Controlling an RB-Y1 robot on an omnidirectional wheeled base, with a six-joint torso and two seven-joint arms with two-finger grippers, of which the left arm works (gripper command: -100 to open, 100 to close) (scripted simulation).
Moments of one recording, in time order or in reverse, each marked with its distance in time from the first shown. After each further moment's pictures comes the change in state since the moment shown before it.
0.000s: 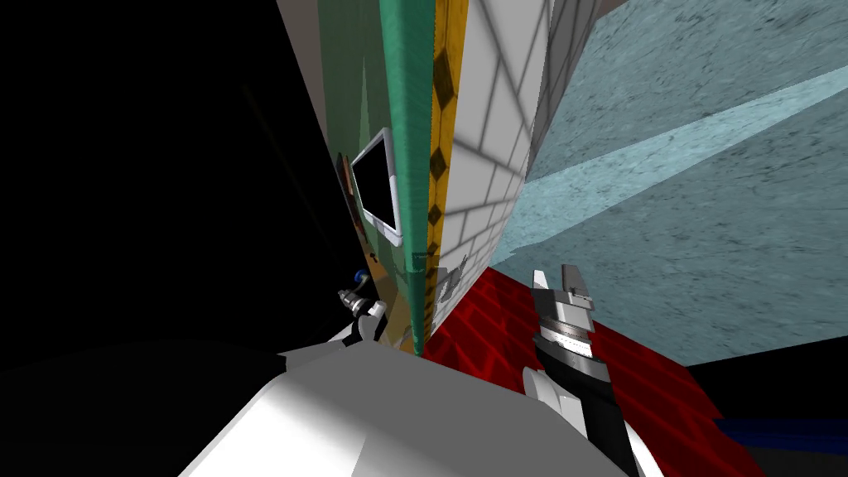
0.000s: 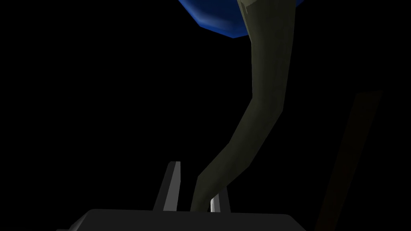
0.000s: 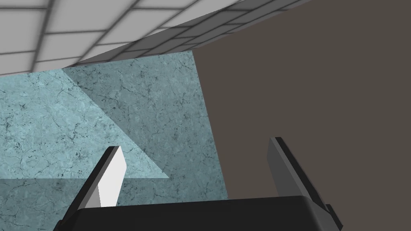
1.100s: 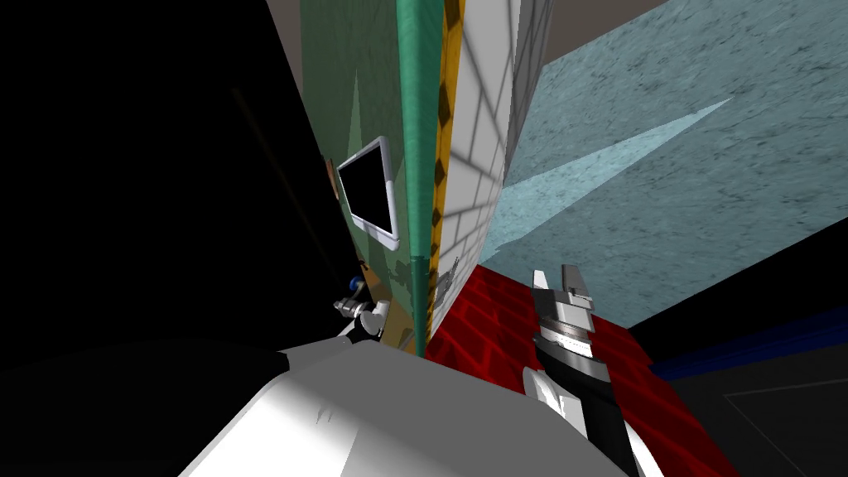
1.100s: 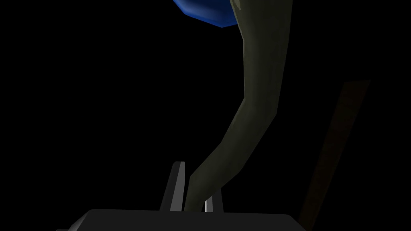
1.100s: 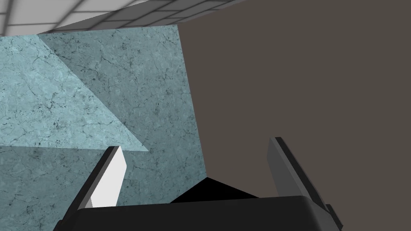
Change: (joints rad) arm -0.060 -0.040 0.157 0.038 0.076 -0.117 -0.100
